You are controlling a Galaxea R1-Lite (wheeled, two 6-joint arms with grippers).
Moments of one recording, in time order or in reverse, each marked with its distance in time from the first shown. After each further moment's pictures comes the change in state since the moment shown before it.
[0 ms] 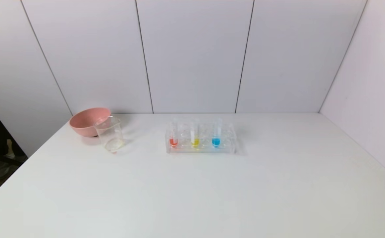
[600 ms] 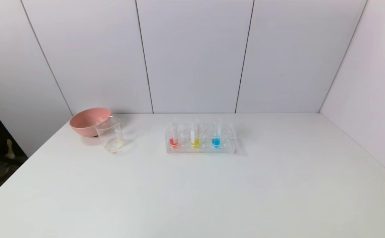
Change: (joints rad) left arm -0.014 0.176 -0.249 0.009 -0.048 -0.003; right arm 0.000 0.000 0.000 0.000 0.000 0.000
